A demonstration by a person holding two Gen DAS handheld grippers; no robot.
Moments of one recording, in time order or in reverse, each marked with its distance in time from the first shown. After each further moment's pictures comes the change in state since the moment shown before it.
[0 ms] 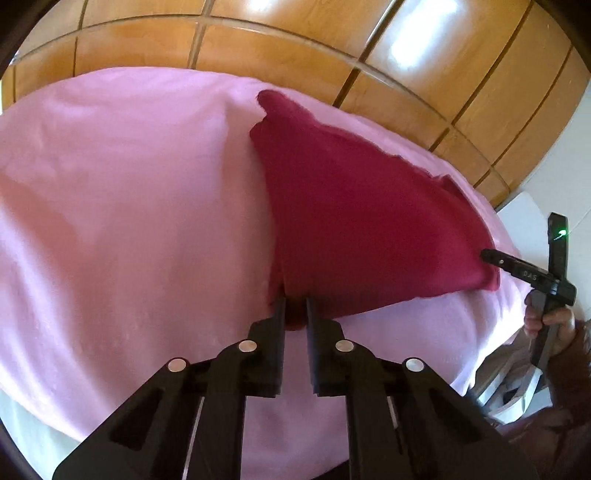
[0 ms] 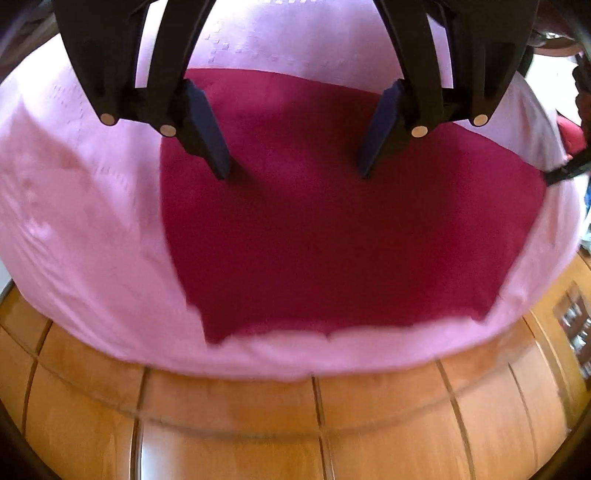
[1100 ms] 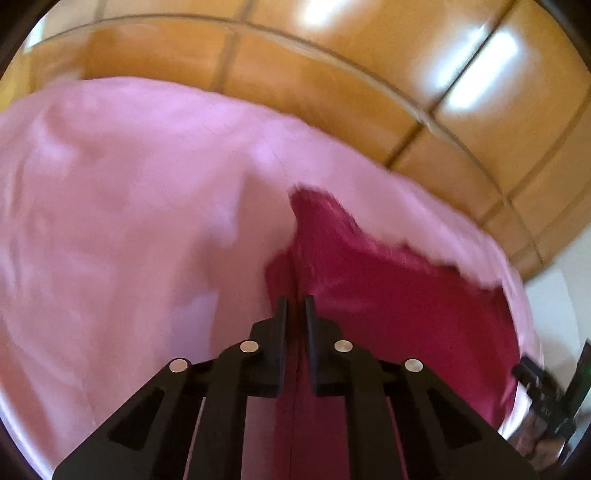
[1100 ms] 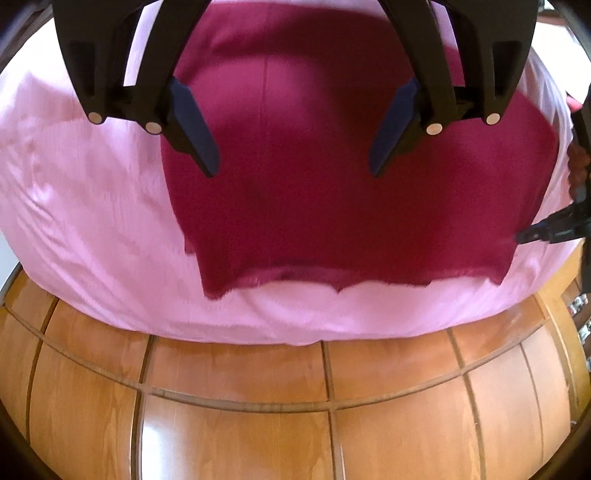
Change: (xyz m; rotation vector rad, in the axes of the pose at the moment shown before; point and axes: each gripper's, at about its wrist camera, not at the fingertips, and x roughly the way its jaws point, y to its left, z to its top) left arm 0.068 0.015 0.134 -0.207 -0.111 0.120; right arm -0.010 0.013 0.063 -0.002 -0.178 -0.032
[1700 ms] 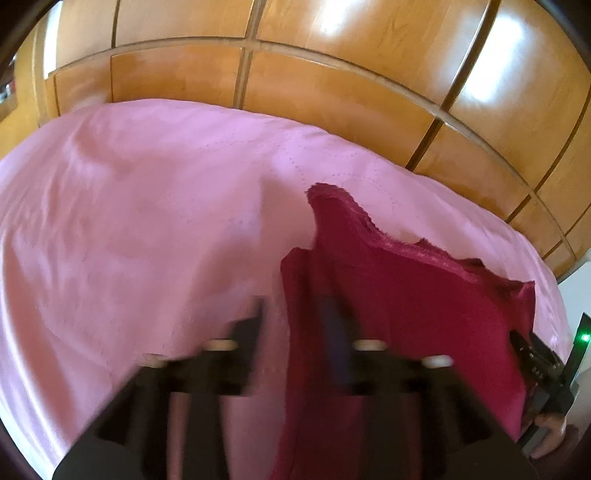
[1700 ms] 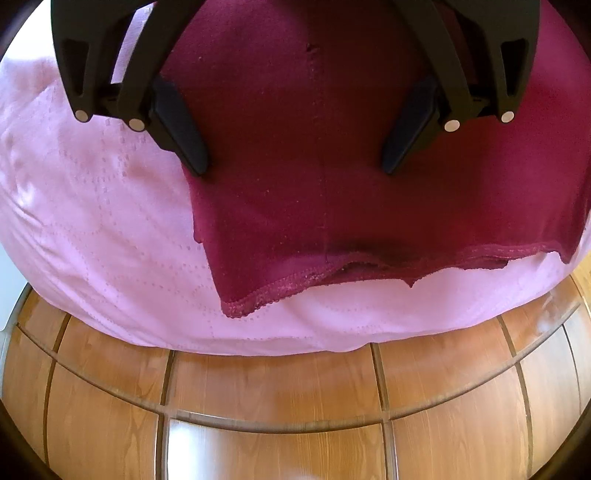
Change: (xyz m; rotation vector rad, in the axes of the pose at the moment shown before) left arm -0.010 -0.025 -0.014 0.069 -0.029 0.137; right arm 0.069 -0.027 -0.001 0.079 -0.013 -0.082
